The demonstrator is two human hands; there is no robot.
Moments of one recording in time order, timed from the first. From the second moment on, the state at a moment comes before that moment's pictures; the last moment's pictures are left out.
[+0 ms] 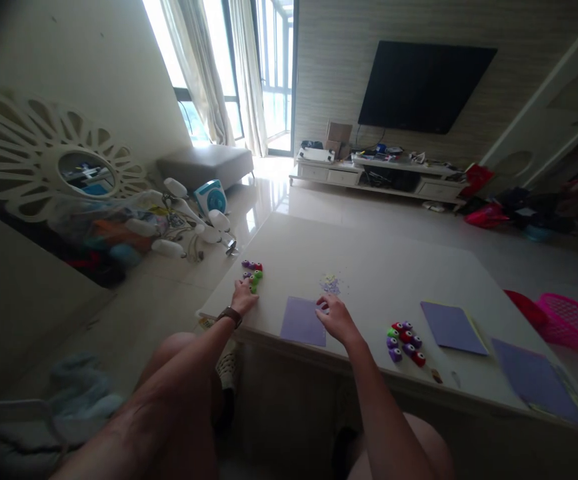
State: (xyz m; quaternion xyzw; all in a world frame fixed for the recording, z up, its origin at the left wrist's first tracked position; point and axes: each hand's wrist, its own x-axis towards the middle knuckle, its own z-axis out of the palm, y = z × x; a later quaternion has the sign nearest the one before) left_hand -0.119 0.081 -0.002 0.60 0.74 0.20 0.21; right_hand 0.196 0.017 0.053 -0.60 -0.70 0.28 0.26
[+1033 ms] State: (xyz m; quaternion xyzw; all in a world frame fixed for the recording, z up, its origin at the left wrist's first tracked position) left_hand -0.023 0.027 -0.009 0.89 0.40 -0.06 0.23; right_hand 0.356 -0.074 0.035 -0.83 -0.52 0.13 0.12
